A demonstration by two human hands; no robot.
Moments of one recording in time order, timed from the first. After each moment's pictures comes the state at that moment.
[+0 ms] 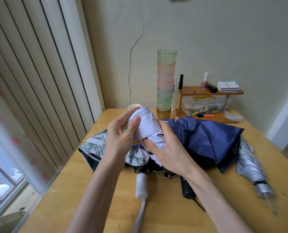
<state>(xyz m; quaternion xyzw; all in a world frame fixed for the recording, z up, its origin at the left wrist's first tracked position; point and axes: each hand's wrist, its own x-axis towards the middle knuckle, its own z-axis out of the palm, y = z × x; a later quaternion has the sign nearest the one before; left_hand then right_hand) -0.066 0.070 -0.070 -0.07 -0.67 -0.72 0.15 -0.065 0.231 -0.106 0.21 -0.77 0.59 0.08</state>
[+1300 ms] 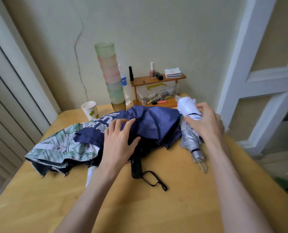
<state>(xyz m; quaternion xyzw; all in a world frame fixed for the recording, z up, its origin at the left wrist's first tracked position) -0.079 0.186 -0.147 -0.21 -0.93 -0.17 0.26 -0.045 0.468 -0.113 -0.26 -0.87 0.33 0.25</state>
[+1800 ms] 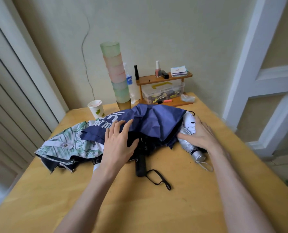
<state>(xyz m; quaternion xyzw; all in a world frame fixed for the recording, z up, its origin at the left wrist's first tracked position) -0.081 0.169 -0.157 -0.18 -0.94 -0.19 0.21 -0.058 0.470 -0.157 -0.19 -0.92 0.34 0.02</state>
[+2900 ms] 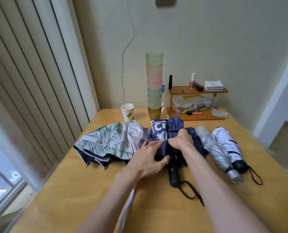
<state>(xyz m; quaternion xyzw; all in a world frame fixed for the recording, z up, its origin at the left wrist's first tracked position) -0.068 0.136 -0.153 -0.21 -0.94 -0.25 -0.02 -0.133 0.305 -0.142 -0.20 -0.90 0.39 0.00</state>
